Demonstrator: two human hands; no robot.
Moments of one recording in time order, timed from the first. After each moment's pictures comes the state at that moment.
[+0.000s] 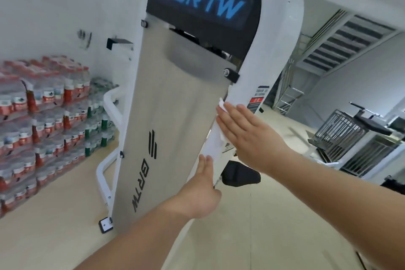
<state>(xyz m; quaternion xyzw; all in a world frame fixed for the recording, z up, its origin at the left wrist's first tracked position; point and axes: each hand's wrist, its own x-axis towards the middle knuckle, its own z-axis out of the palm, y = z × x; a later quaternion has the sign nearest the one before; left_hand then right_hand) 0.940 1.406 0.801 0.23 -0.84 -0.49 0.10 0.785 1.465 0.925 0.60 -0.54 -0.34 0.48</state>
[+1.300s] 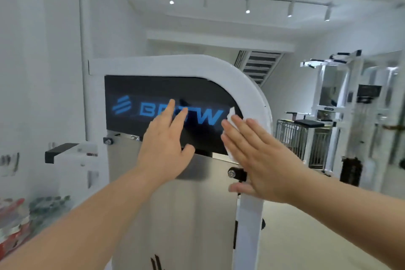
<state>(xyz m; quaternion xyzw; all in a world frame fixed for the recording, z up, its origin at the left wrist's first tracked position) 0.935 1.165 1.045 0.09 -0.90 -0.06 0.43 0.838 1.404 1.054 0.47 -0.71 -0.26 0.46</state>
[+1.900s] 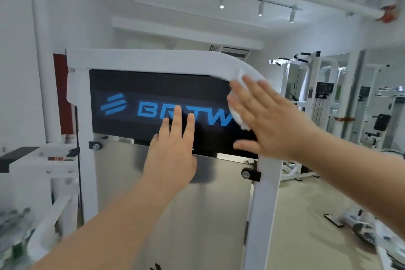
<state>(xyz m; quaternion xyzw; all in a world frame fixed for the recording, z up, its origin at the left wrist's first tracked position) 0.916 1.137 1.027 0.06 -0.92 0.05 0.39 0.848 1.372 1.120 0.37 -0.74 -0.27 0.50</state>
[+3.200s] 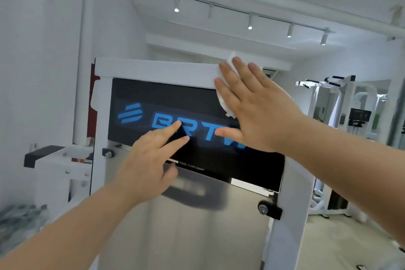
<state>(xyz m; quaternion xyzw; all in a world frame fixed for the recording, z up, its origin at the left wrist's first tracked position) 0.914 1.057 1.025 -0.05 -0.87 0.00 0.50 0.838 1.297 1.174 0.37 -0.70 -0.27 0.54</state>
